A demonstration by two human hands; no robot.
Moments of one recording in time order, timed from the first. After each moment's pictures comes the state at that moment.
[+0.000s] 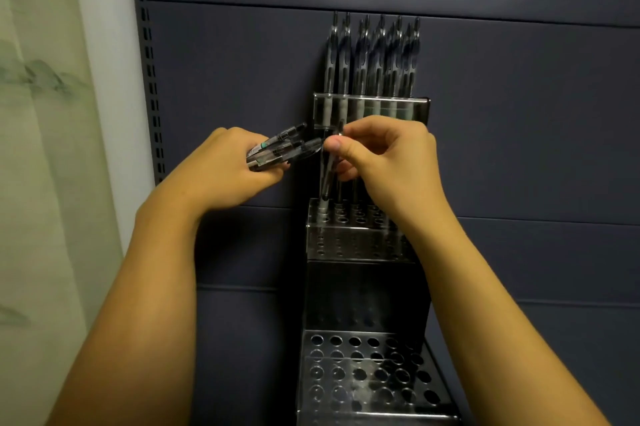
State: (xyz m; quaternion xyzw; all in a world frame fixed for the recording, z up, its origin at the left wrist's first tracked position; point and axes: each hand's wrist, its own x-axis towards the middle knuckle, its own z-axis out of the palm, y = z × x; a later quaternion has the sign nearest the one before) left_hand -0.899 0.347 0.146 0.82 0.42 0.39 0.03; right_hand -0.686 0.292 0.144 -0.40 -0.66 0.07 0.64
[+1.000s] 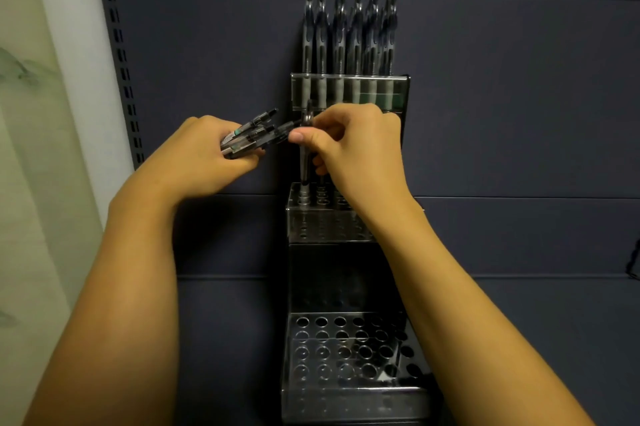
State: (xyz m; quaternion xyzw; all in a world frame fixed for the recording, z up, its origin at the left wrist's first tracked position) left_hand -0.902 0.352 0.142 0.81 0.44 0.39 0.02; right_hand -0.701 0.307 0.136 -0.47 -0.66 -0.04 0.59
